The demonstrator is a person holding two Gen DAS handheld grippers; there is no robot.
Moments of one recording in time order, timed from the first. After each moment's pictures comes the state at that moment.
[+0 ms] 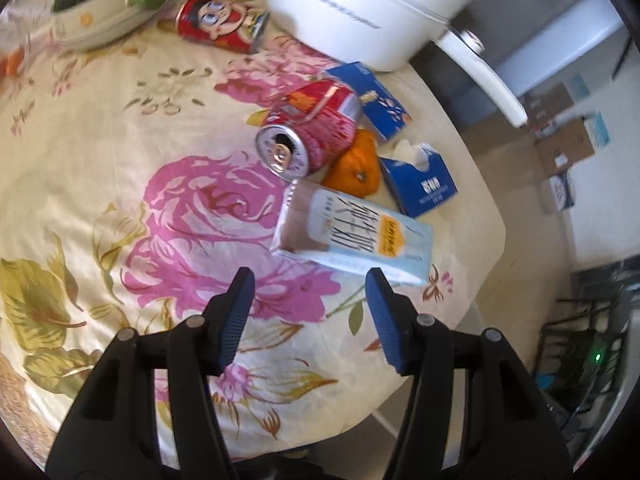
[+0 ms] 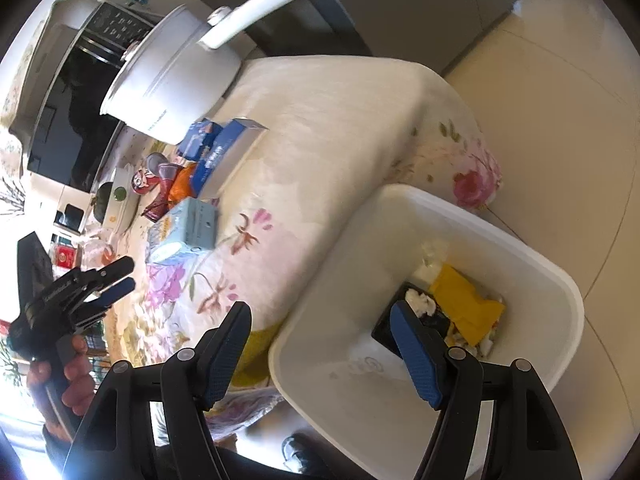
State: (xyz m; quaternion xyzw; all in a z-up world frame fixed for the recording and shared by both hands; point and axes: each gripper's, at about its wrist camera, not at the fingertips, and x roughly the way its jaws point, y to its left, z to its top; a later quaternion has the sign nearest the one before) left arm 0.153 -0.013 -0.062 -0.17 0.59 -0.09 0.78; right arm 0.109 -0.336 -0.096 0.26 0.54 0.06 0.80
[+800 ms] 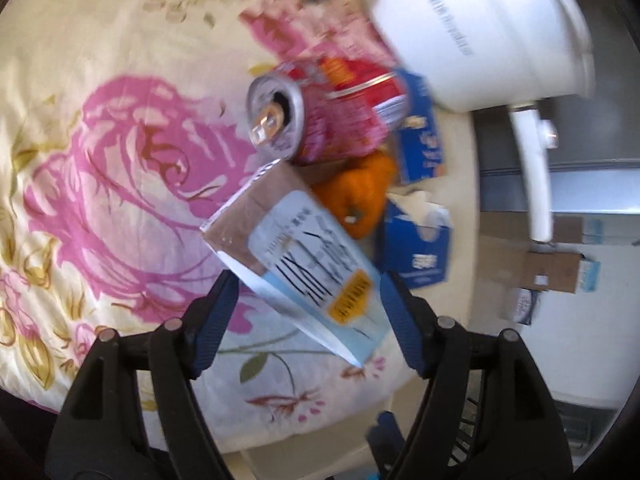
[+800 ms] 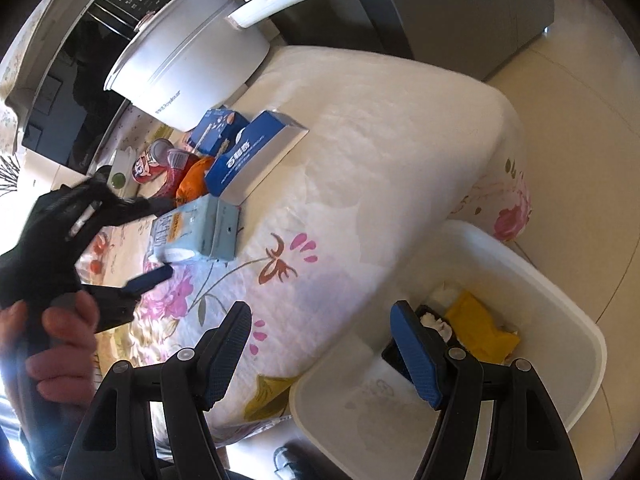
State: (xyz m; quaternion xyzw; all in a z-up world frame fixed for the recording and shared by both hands) left arm 0.184 -0.045 -0.103 -0.38 0.61 0.03 0.69; right arm 0.149 -0.305 -0.100 0.22 0.55 0.07 0.80
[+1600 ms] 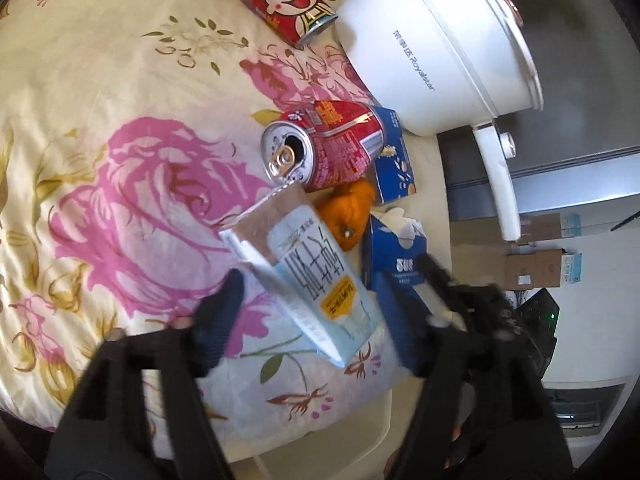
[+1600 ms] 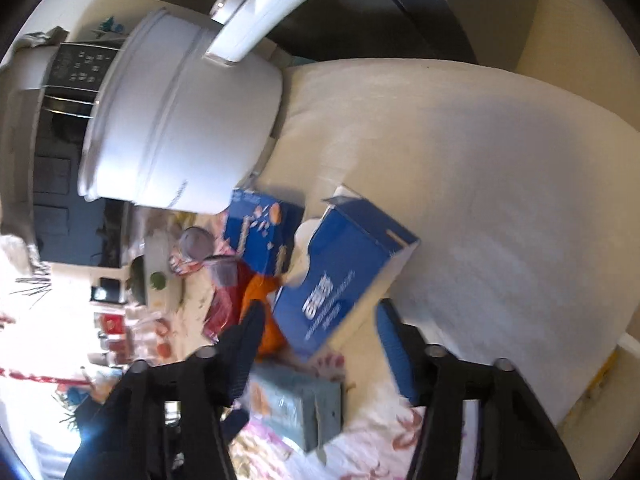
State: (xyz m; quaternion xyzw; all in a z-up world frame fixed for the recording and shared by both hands) left arm 0.160 -0.028 -0.077 -0.37 0.56 0.00 0.74; right arm 0.277 -0.277 -0.117 0.36 0.56 0.07 0.75
